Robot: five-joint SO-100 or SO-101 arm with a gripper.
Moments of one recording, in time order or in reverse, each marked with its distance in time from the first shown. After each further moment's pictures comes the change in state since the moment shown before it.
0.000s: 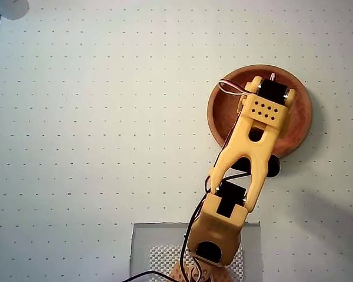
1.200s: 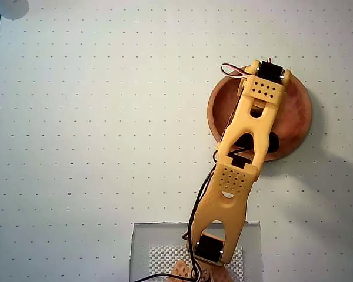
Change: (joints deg) arm -3.9 -34.0 -29.5 0.0 -0.8
